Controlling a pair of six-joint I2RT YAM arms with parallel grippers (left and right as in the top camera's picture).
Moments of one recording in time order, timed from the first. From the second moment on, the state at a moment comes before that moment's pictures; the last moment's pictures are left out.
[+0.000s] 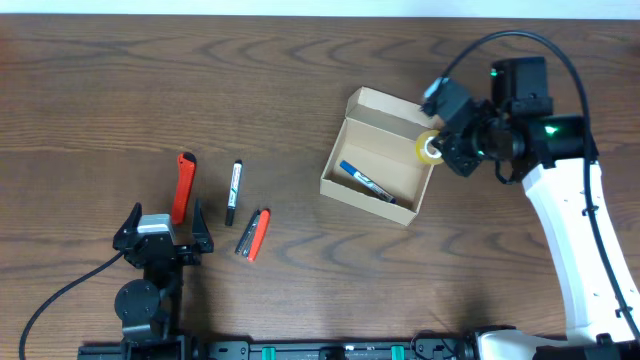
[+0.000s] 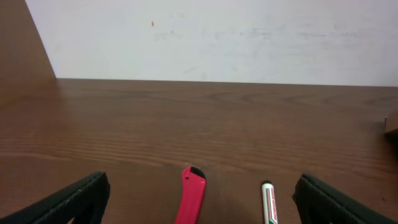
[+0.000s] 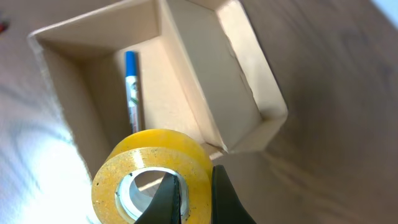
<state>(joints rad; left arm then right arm) 0.09 0.01 0.03 -0.12 0.04 0.01 0.12 1.45 1.41 -1.02 -0.23 -0.67</state>
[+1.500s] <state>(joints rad) 0.09 0.01 0.03 -0.12 0.04 0.01 0.35 2.12 1.67 -1.23 -0.18 -0.98</state>
